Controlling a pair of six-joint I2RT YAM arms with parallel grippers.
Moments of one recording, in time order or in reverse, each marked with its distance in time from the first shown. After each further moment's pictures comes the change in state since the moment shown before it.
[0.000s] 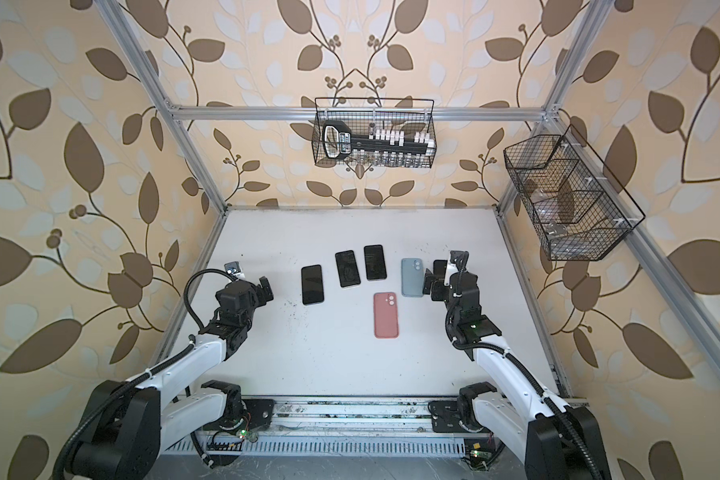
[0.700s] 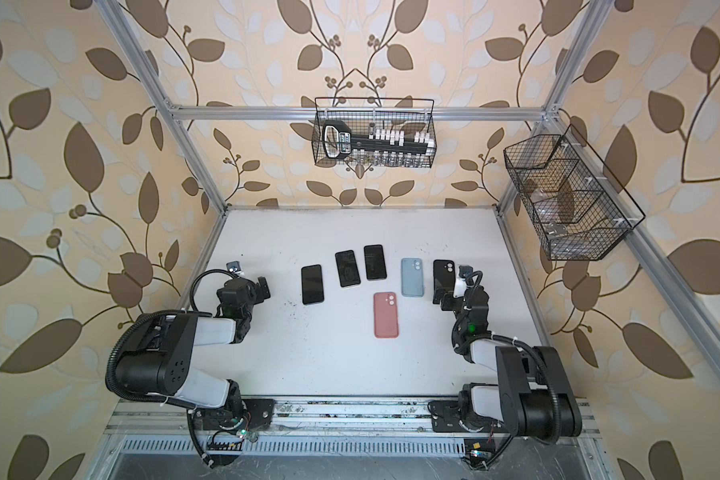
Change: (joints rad) left arm 0.152 0.352 0.007 0.344 0.131 0.046; right arm -0.182 0.344 -0.229 0.627 -0.222 -0.070
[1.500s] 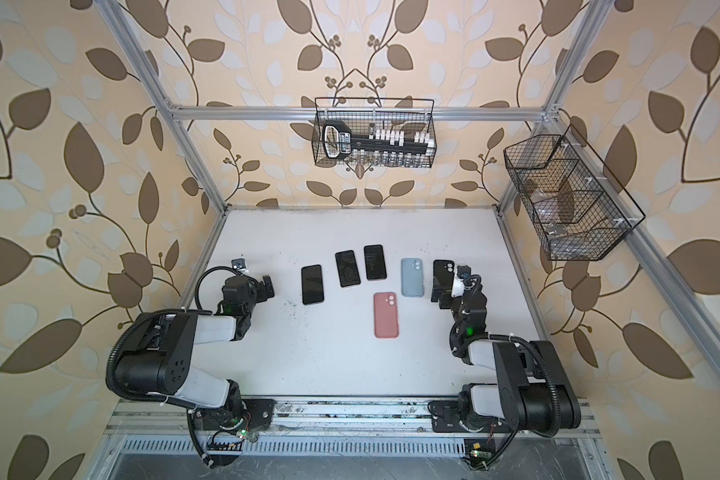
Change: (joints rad) left arm 0.000 0.003 0.029 -0.035 0.100 0.010; right arm 0.014 0.002 -0.011 0.083 0.035 -0.010
